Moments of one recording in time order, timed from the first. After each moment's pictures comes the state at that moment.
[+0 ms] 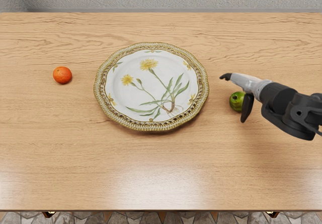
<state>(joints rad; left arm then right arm) -0.08 0.00 0.02 -0.15 0.00 0.06 0.15 0.90 -0.66 0.33 1.52 -1.28 0.01 -0.61</state>
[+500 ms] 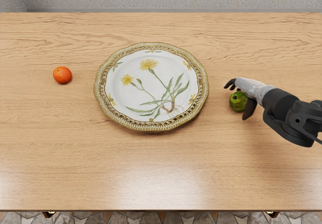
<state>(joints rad) -0.08 0.00 0.02 -0.15 0.00 0.06 0.15 0.85 -0.65 0.33 1.50 -1.34 -0.03 -0.61</state>
